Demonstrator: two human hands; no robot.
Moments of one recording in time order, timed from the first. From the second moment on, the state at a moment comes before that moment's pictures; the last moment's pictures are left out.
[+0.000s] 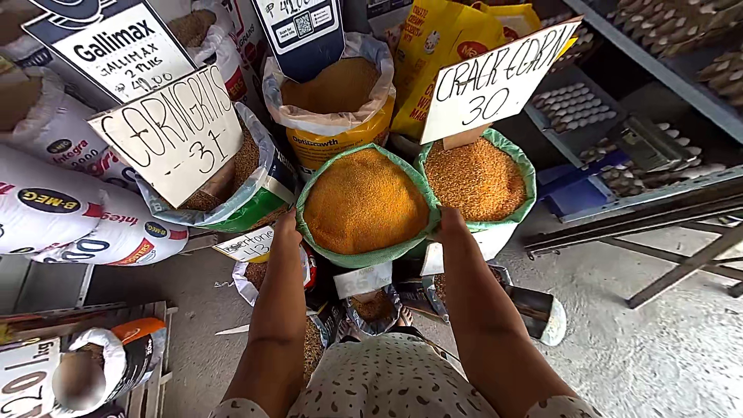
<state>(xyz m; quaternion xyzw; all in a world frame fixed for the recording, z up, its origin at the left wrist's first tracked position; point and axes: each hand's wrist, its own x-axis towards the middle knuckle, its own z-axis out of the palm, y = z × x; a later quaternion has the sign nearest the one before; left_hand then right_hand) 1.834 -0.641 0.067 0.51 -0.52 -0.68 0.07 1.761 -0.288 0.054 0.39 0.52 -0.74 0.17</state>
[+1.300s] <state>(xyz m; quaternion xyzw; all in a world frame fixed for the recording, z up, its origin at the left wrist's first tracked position) 1.673 -0.670 0.101 0.23 -0.89 -0.38 -0.13 1.580 -0.381 0.101 -0.03 0.91 -0.35 0.20</state>
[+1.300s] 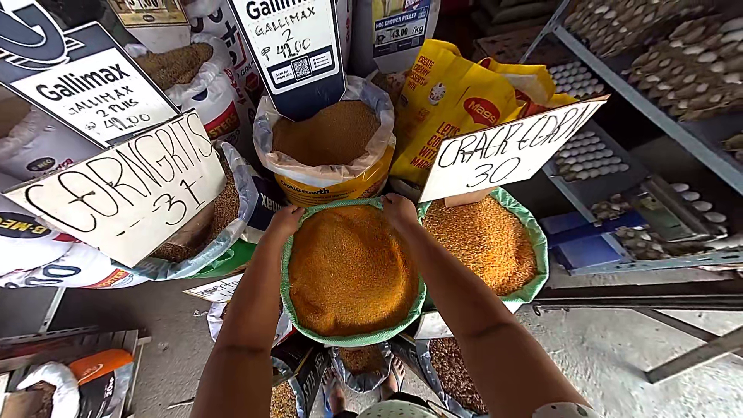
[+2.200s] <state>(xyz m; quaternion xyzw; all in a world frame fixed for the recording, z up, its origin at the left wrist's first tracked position) 1.821 -0.661 0.116 0.32 -0.87 -0.37 -0.10 1.549 -0.450 0.103 -0.28 0.89 -0.24 0.26</state>
